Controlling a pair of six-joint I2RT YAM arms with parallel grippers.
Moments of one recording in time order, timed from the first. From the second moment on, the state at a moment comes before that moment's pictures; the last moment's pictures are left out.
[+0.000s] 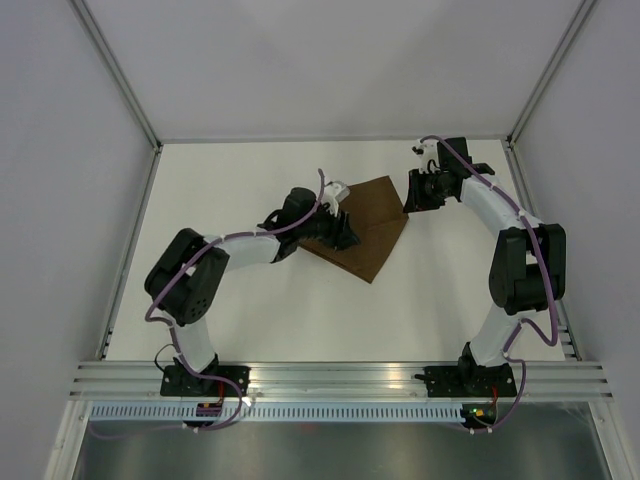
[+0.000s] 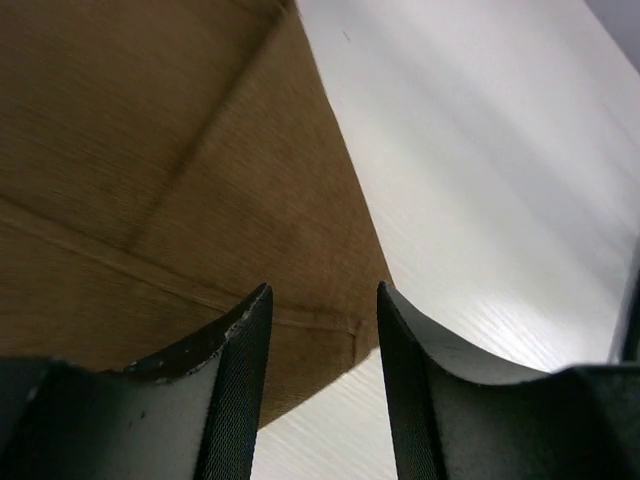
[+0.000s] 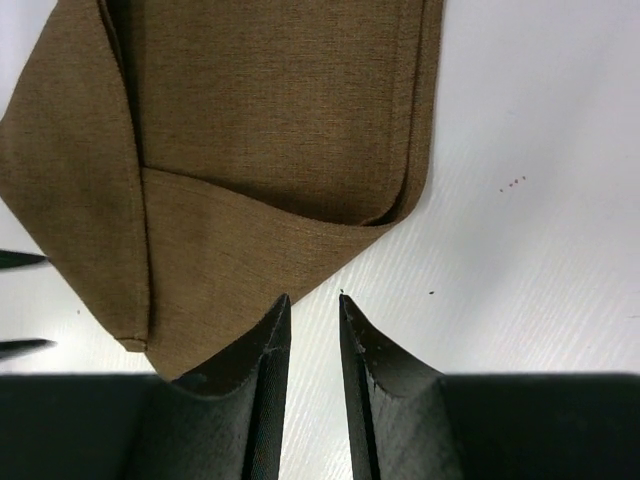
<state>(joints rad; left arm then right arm) -0.63 1.86 1.02 0.34 0.52 -0.22 0.11 1.80 1.41 -0.61 -0.36 0.01</state>
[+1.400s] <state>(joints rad) -0.49 1.87 0.97 0.20 -0.10 -0.50 0.20 1.97 1.34 -0.54 -0.20 0.00</state>
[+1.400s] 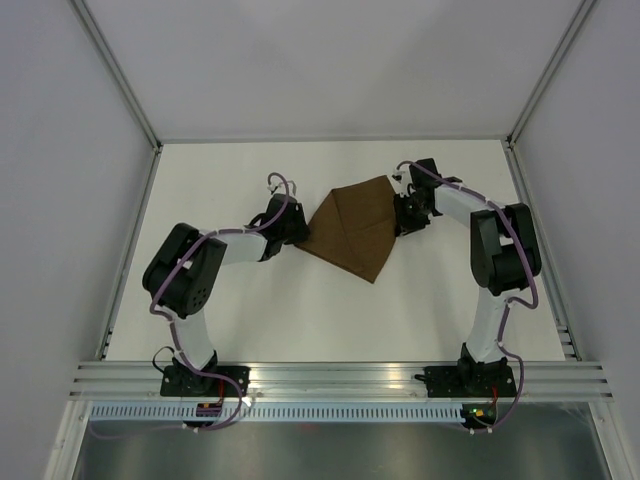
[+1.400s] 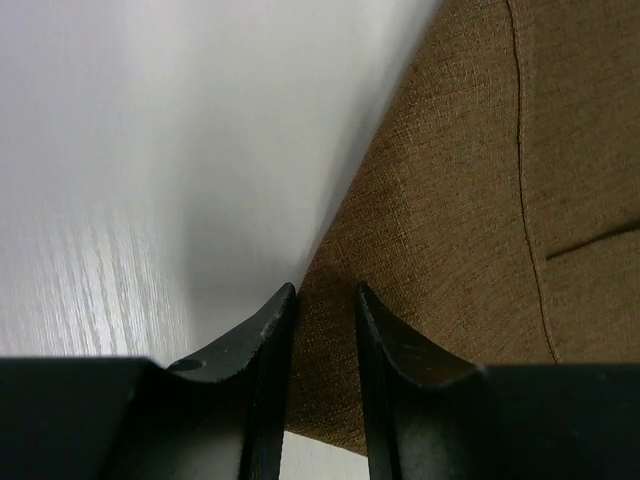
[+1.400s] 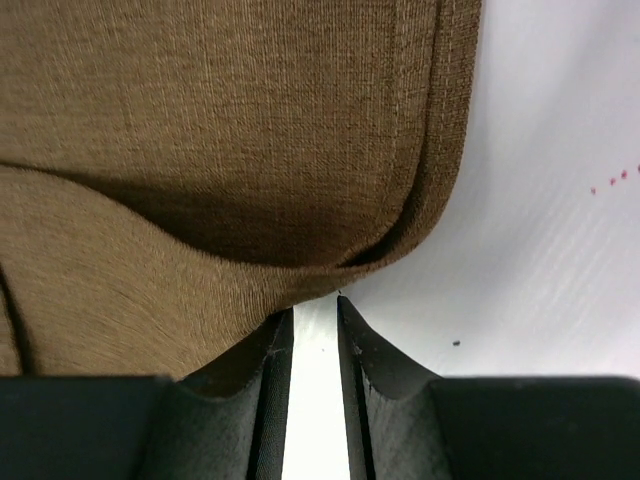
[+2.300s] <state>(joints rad) -0.63 1.63 0.64 0.33 -0.18 -0.70 0.25 2.06 1.46 -0.53 -0.16 -0.03</state>
